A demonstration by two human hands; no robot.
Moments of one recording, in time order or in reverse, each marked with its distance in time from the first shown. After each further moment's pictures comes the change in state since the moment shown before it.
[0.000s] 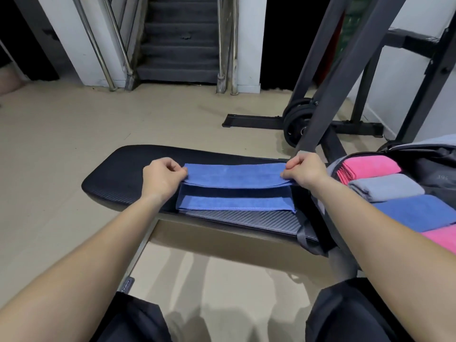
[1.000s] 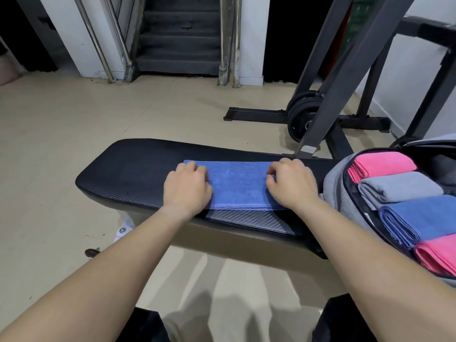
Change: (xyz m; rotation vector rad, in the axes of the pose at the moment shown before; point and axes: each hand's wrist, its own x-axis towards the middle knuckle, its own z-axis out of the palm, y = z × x) left_hand -0.020 -0.001 0.052 0.787 -0.064 0.443; right_hand -0.025 0.001 0.049 -0.785 0.078 -0.474
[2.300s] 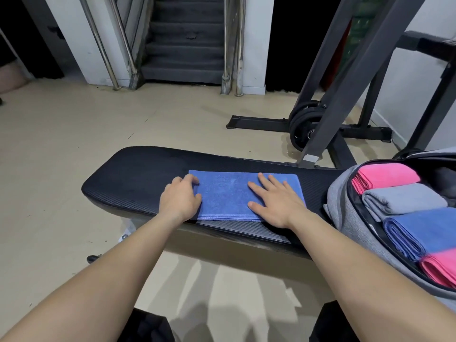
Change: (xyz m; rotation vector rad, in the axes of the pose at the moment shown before) left_hand 0.003 -0.030 0.006 -0.327 -0.224 -0.275; right_hand 0.002 -0.008 0.031 -0.034 -0.387 -0.212
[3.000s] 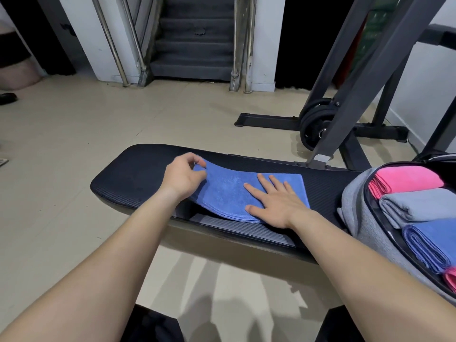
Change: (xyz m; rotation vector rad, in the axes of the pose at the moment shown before) left_hand 0.018 0.014 -0.045 -0.478 0.090 -0.033; right_hand 0.018 -0.014 0.004 0.012 -0.104 -0.023
